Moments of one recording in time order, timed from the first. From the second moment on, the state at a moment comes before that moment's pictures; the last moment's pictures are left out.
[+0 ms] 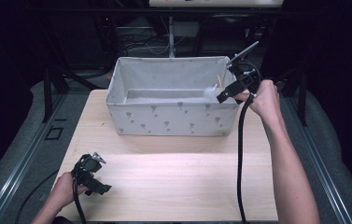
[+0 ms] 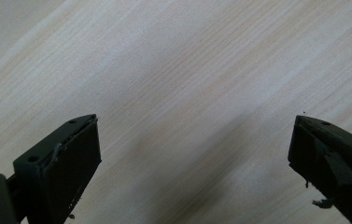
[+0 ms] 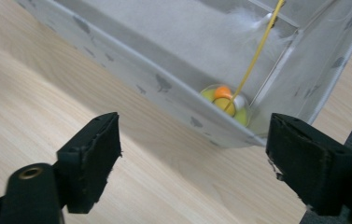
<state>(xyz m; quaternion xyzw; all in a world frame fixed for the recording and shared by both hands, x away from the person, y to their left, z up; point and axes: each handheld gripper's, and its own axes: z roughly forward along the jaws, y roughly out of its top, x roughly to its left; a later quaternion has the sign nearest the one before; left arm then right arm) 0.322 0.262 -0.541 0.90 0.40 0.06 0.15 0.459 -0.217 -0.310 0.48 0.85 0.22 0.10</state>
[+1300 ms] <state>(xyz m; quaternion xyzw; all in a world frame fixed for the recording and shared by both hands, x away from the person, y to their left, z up) 0.321 0.260 -0.542 0.90 0.40 0.06 0.15 0.331 -0.219 -0.453 0.45 0.87 0.21 0.06</state>
